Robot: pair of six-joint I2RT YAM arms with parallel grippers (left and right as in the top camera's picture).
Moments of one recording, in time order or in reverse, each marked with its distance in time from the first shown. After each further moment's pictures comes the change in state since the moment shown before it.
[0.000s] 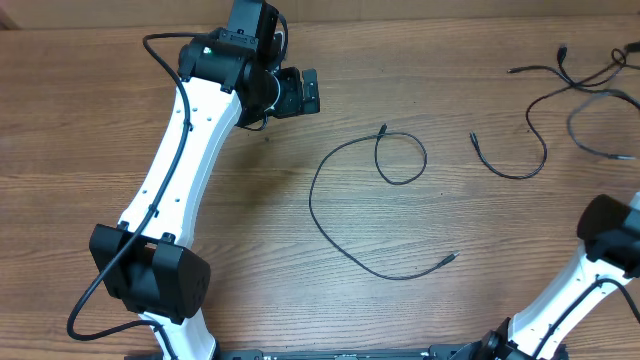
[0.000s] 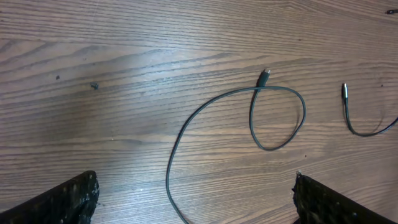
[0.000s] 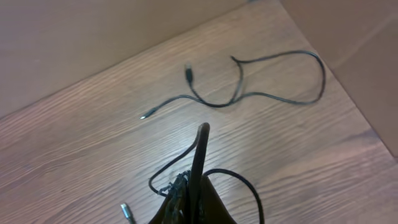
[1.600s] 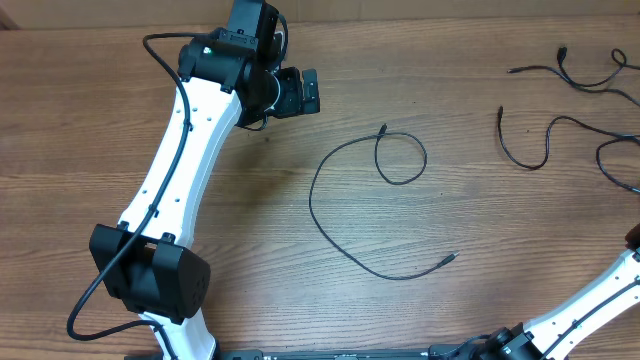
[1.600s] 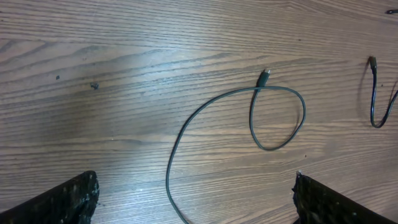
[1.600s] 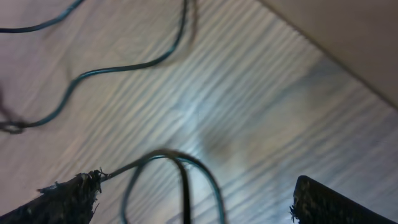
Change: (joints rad) left arm 0.000 0.000 0.000 0.000 0.000 0.000; right arm -0.389 0.402 -0.129 0.252 -0.176 0.004
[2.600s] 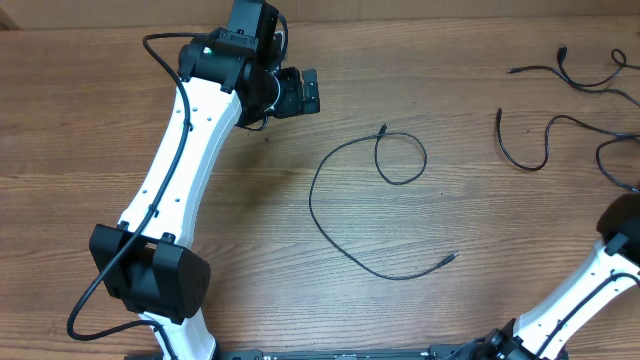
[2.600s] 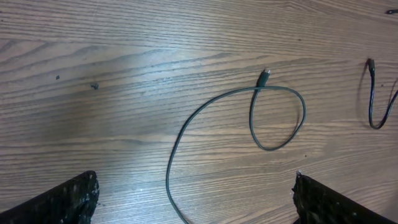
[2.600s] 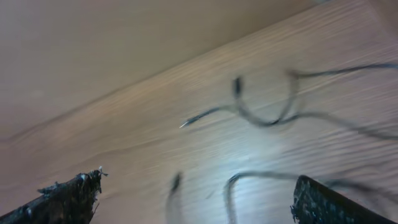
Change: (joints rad) left arm 0.000 0.000 0.000 0.000 0.000 0.000; right arm 0.247 -0.266 0.181 -0.224 -0.263 -0.136
